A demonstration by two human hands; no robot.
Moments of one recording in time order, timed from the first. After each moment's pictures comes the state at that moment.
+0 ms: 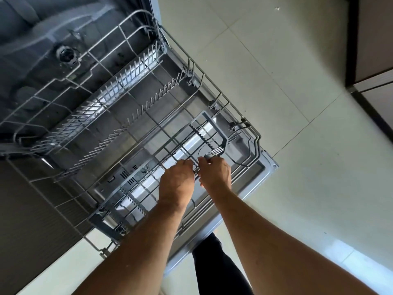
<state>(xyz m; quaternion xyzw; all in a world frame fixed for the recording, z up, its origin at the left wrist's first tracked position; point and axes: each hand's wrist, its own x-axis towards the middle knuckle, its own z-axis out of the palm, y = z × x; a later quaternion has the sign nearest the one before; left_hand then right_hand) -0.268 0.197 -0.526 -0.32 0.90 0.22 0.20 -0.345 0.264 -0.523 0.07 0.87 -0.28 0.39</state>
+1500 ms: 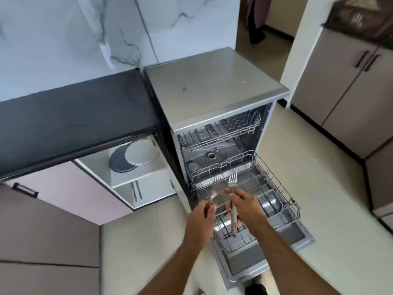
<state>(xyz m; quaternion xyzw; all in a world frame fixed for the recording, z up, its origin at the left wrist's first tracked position) 0.083 0.201 -0.063 -0.50 0.72 0.45 -0.16 -0.061 0.258 -0.035 -0.20 0.73 -0.47 0.46</state>
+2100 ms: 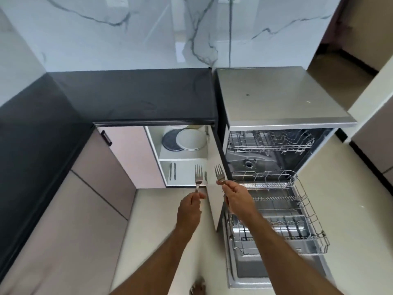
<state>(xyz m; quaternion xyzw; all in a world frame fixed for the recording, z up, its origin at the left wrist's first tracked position) 0.206 0.228 -0.026 -0.62 0.47 0.51 -0.36 0.051 0.236 0.005 -0.41 0.68 -0.40 0.46</state>
